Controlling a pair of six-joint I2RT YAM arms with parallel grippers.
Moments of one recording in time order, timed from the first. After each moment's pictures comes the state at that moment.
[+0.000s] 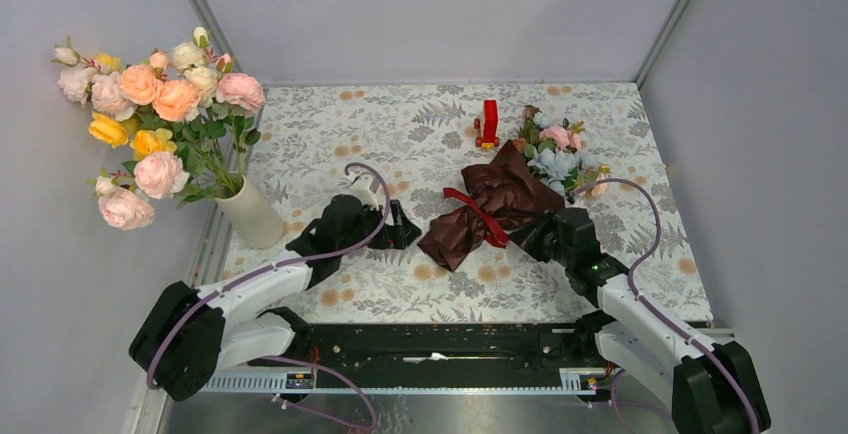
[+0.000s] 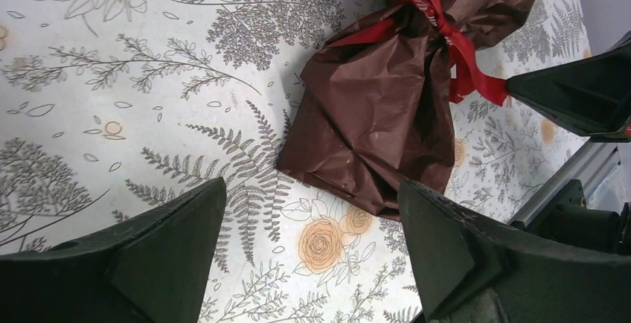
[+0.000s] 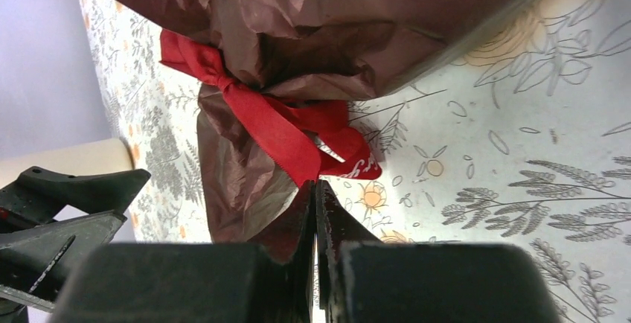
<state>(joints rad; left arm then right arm) -0.61 1.09 0.43 0.15 0.15 -0.60 0.37 0.87 0.28 -0.01 -0.11 0.97</state>
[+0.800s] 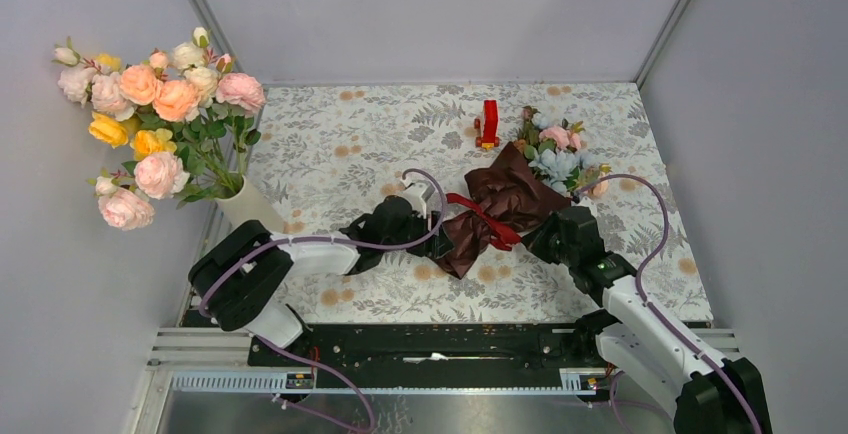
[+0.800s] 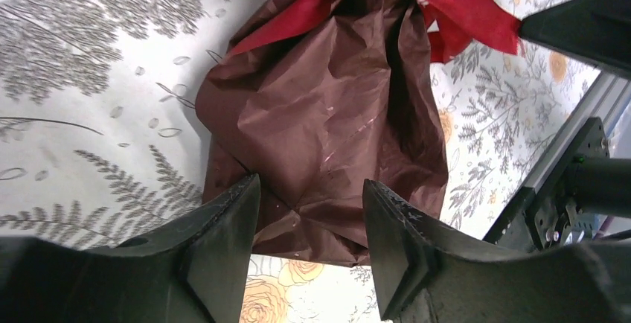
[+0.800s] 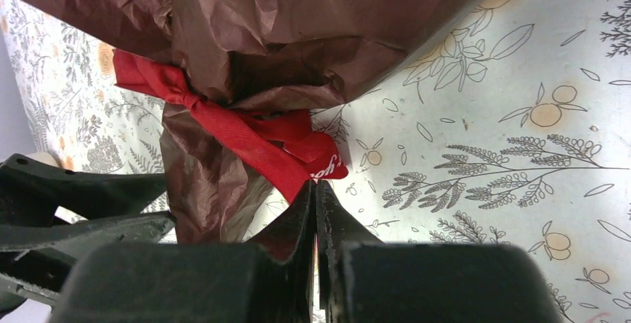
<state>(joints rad) -0.80 1.51 0.58 0.37 0.17 -0.58 0.37 0.80 0.34 -0.24 0.00 0.86</state>
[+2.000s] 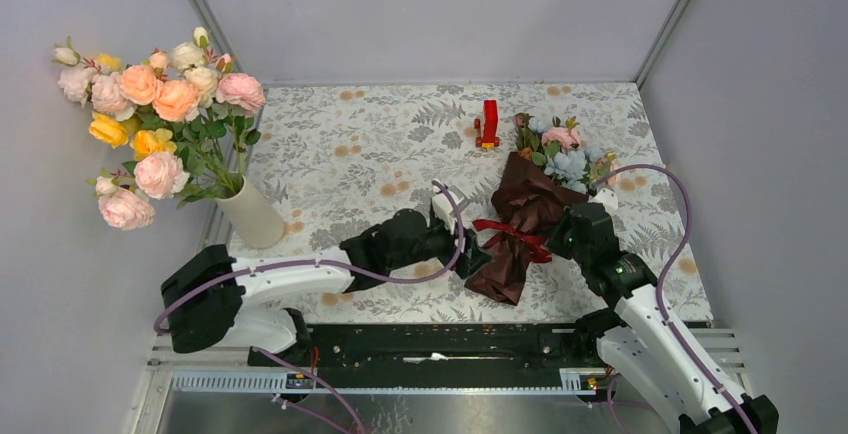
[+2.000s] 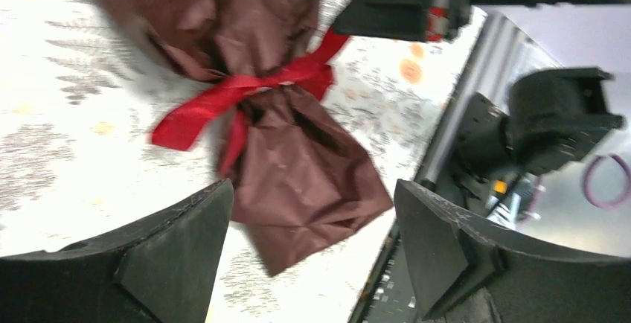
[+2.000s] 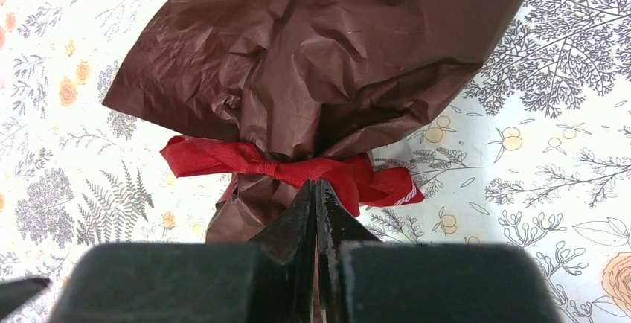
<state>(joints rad) -1.11 1.35 0.69 0.38 0.06 -0.40 0.37 0.67 0.49 -0.51 0.19 0.71</state>
